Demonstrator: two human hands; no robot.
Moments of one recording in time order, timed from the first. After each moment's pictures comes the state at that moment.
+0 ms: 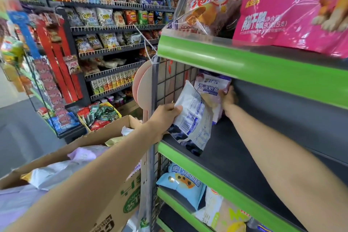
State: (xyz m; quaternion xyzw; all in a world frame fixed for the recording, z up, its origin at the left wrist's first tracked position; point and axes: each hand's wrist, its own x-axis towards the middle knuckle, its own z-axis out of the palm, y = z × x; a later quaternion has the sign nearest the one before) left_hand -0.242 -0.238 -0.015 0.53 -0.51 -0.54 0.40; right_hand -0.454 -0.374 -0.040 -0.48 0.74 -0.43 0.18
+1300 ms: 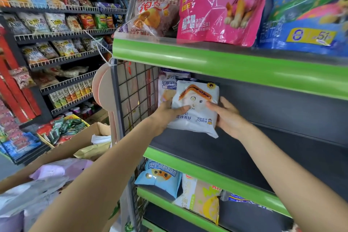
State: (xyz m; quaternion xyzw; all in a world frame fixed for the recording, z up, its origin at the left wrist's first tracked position) left_hand -0.321 -0.226 -0.010 0.41 -0.62 -0.58 0.33; right_hand -0.501 -0.194 -0.021 -0.39 0.52 -0.58 0.50
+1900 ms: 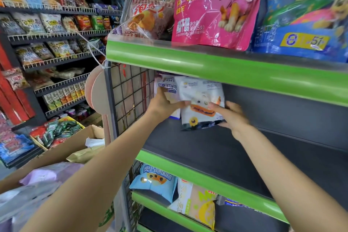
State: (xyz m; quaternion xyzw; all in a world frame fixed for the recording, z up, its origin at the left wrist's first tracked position) left_hand -0.334 -0.265 -0.004 0.53 -0.69 -0.36 0.34; right_hand -0.520 -0.191 -0.016 -0.43 0.63 -0.54 0.37
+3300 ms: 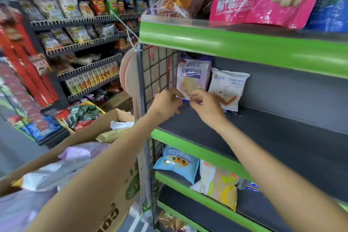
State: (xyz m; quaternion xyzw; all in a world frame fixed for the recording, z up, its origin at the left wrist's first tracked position) left_hand -0.262 -0.248 -0.029 0.51 -0.72 -0.33 0.33; right_hand -0.401 -0.215 -0.037 -0.64 0.63 -0.40 0.18
